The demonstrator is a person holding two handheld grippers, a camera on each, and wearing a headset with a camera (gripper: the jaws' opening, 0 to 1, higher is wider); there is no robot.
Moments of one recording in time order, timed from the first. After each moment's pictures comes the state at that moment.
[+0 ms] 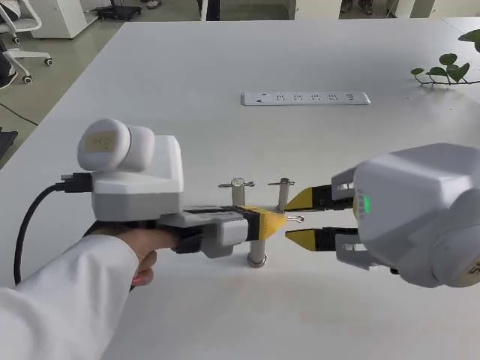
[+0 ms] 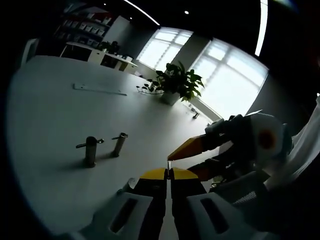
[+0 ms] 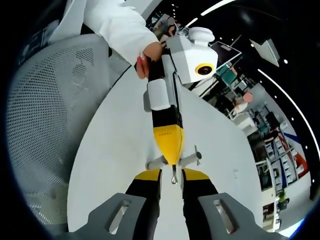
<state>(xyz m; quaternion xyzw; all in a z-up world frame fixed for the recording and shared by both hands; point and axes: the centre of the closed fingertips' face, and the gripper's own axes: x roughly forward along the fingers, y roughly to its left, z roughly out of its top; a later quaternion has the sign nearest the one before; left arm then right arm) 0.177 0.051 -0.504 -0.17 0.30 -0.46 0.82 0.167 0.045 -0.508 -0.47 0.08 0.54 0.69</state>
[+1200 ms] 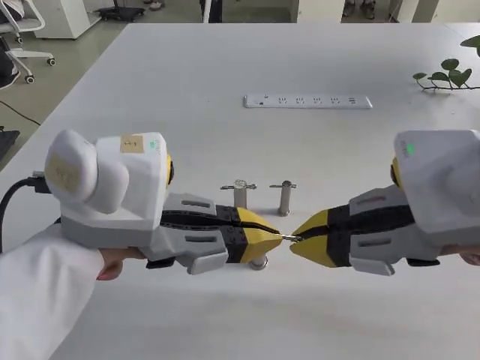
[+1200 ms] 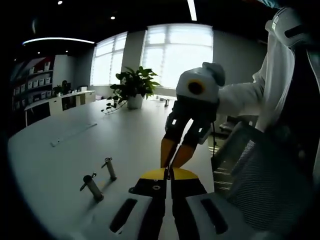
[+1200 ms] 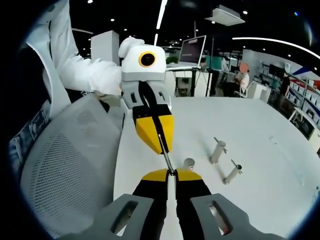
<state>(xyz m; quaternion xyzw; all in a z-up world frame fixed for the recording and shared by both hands) 0.145 0.052 -0.489 0.05 0.17 -0.60 0.78 0.143 0.048 -0.511 -0.20 0.21 0.61 0.73</state>
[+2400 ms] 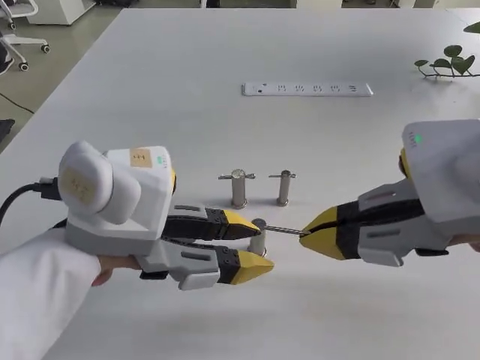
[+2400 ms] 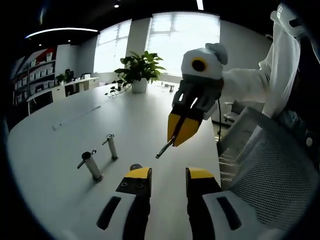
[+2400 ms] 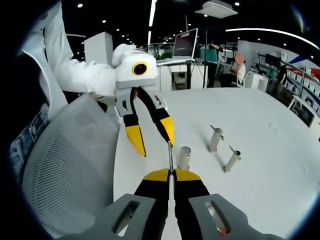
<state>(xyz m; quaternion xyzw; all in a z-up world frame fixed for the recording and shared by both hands) 0.147 0.067 -0.532 0.07 0.22 -0.57 0.79 0.153 0.031 -0.528 -0.19 0.25 0.60 0.74</state>
